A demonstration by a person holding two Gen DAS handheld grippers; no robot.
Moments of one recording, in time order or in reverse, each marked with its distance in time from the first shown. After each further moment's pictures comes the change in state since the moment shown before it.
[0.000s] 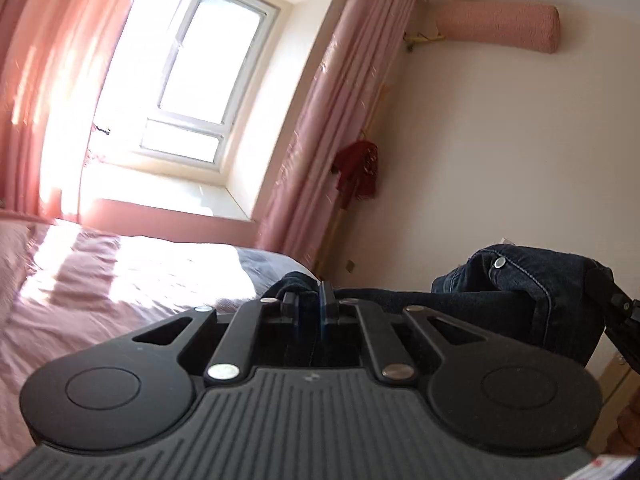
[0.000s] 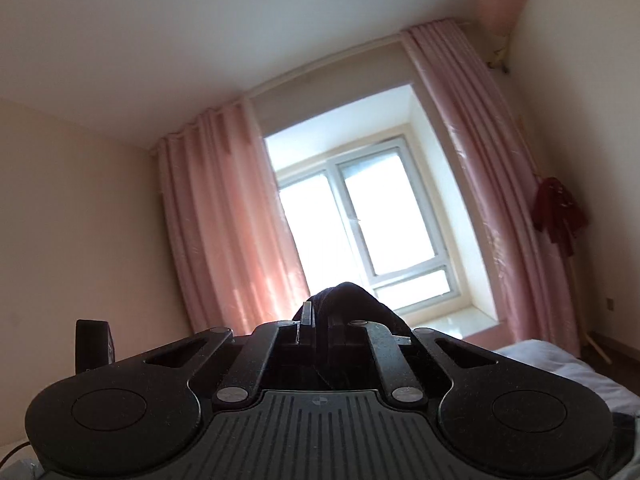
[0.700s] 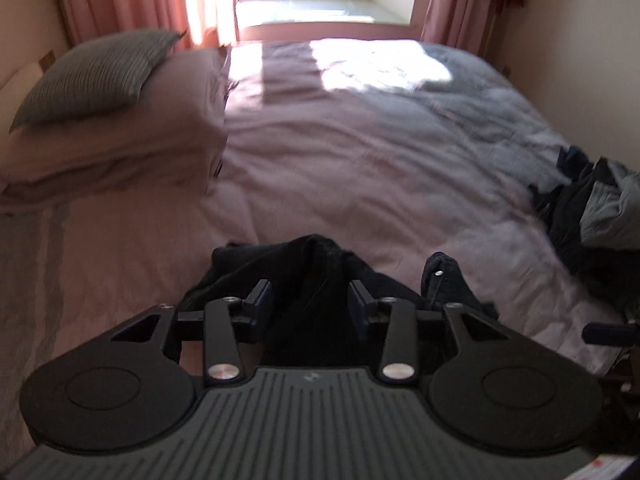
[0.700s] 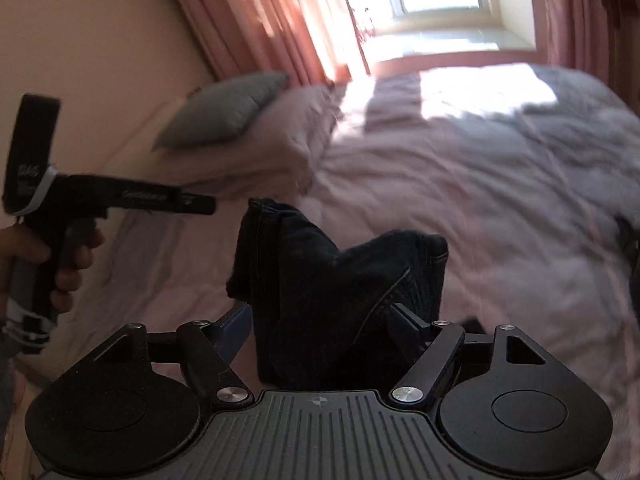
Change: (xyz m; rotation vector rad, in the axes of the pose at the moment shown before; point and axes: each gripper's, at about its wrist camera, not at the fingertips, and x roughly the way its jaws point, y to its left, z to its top) left arm -0.138 0.245 -0.152 0.056 0.668 0.437; right arm 0.104 0.272 -0.261 0.100 1.013 -0.121
